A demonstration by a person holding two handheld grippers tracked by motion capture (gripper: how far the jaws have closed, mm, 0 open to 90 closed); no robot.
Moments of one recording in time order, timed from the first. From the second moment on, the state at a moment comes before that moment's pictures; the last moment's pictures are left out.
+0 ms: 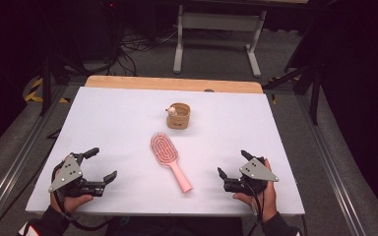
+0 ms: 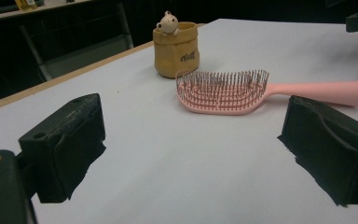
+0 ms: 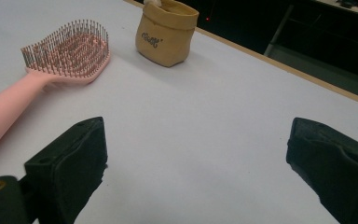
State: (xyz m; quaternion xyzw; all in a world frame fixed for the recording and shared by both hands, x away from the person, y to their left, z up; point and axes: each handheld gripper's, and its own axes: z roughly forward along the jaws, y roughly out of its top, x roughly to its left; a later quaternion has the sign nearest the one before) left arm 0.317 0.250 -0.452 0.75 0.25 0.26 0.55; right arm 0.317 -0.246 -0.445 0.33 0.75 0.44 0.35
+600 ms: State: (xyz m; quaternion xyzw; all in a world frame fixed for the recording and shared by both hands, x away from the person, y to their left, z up) left arm 0.318 0.250 -0.456 0.76 0.25 0.25 0.54; right arm 0.341 -0.206 -0.419 0.38 0.79 0.41 0.25
